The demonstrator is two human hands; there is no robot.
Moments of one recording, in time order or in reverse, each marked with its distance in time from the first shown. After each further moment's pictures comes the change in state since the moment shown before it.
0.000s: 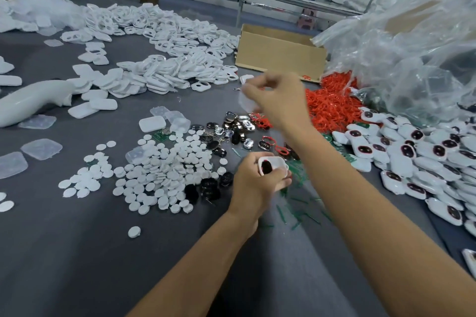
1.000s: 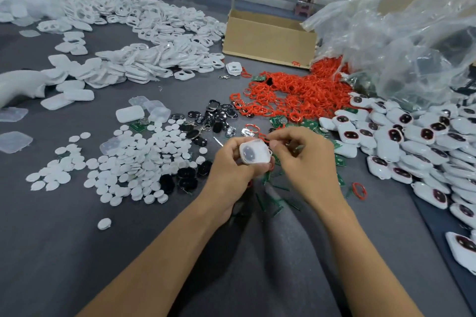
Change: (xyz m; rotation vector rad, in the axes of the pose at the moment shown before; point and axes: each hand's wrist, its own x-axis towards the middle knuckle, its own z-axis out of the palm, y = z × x) left_hand 0.000 -0.002 -0.004 0.037 -0.052 0.090; right_hand -0.098 0.060 -0.053 -0.182 0.064 -0.004
